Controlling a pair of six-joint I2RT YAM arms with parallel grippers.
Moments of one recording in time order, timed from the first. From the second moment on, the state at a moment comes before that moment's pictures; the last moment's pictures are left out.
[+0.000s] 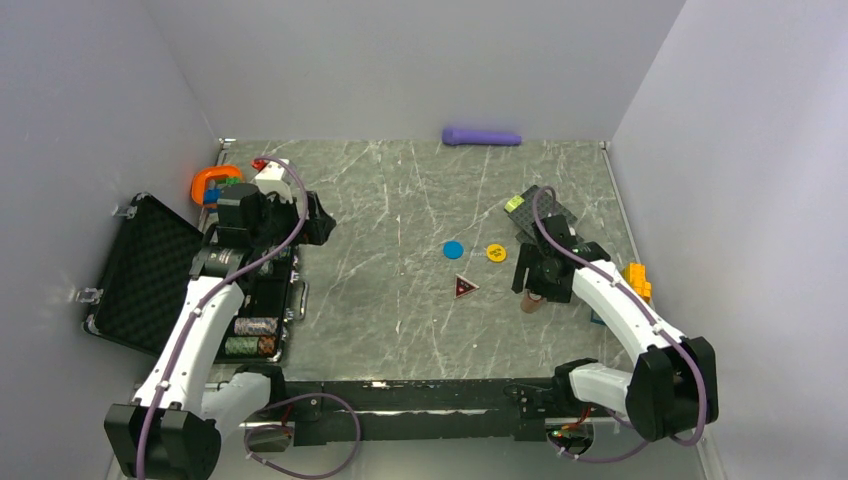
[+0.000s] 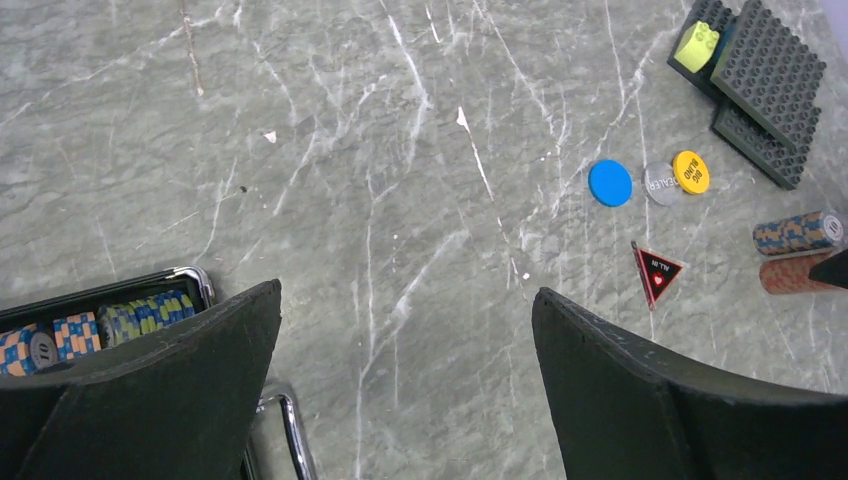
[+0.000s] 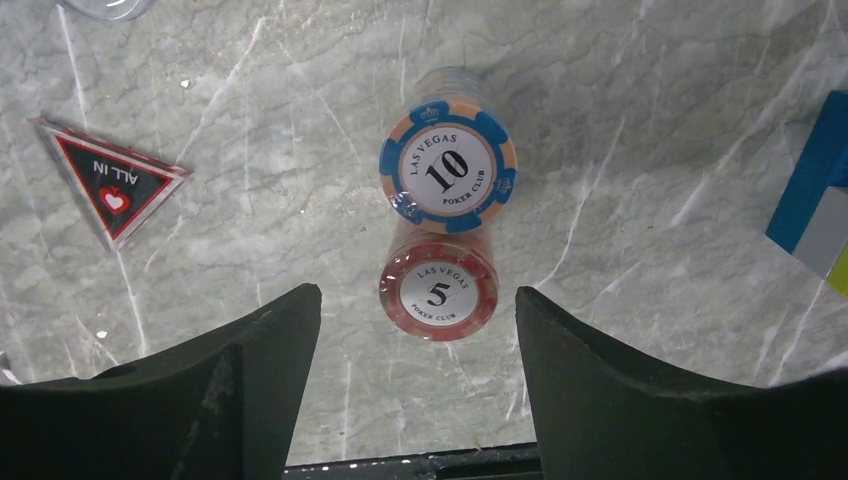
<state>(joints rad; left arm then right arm) -0.10 0.99 0.92 -0.38 0.30 -0.15 0.25 1.17 0.78 -0.79 0.12 0.50</state>
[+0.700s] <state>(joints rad) -0.10 0.99 0.91 -0.37 0.36 -0.15 0.25 1.23 0.77 -0.75 0.13 0.49</state>
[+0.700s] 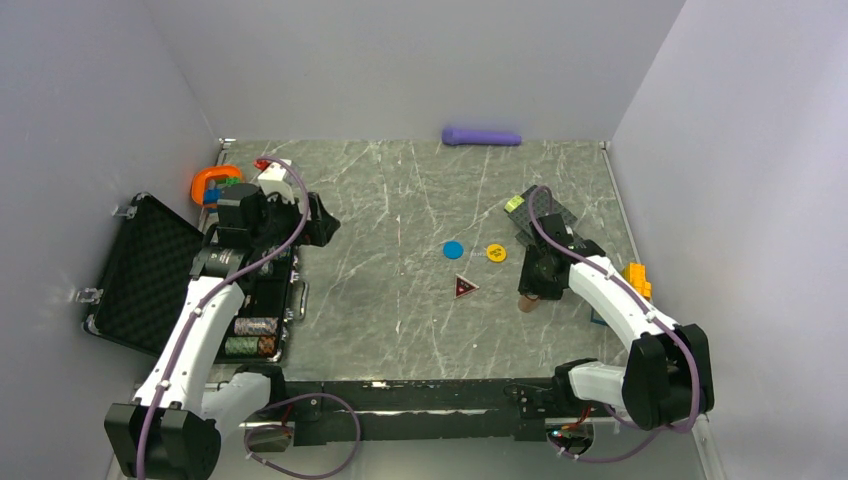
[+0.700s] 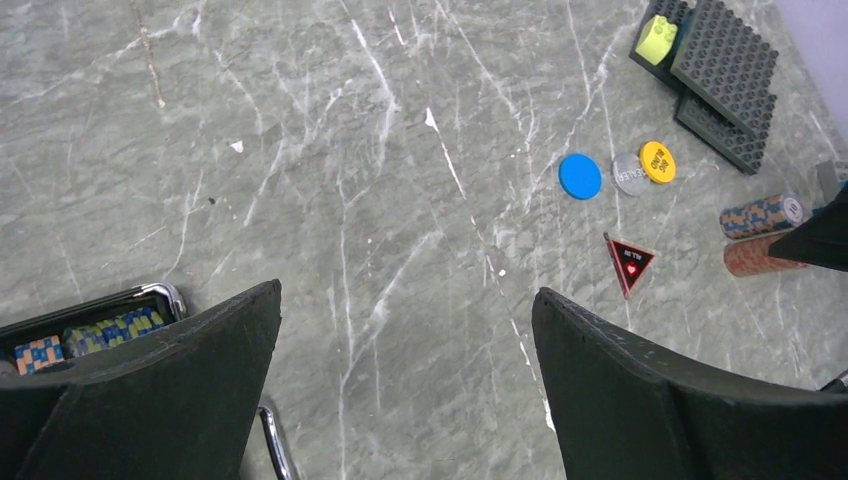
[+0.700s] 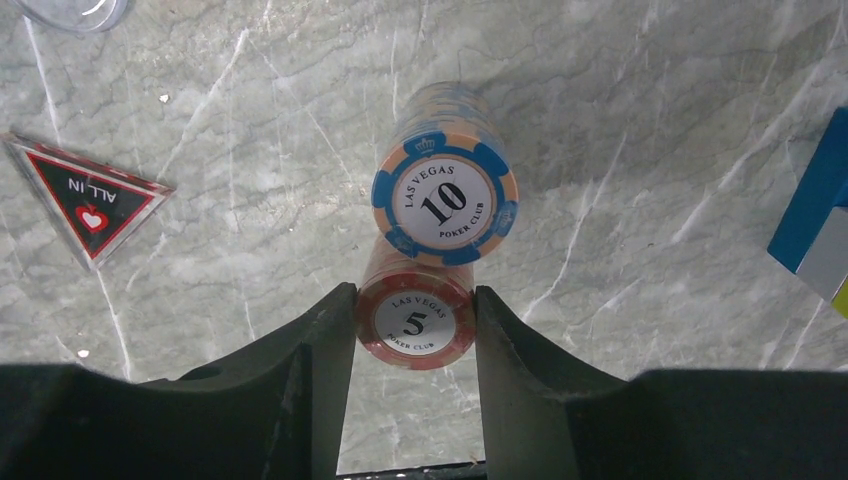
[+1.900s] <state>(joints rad) -0.59 1.14 0.84 -0.23 0.84 0.04 0.64 1.39 1.15 -0.63 -0.70 0.53</state>
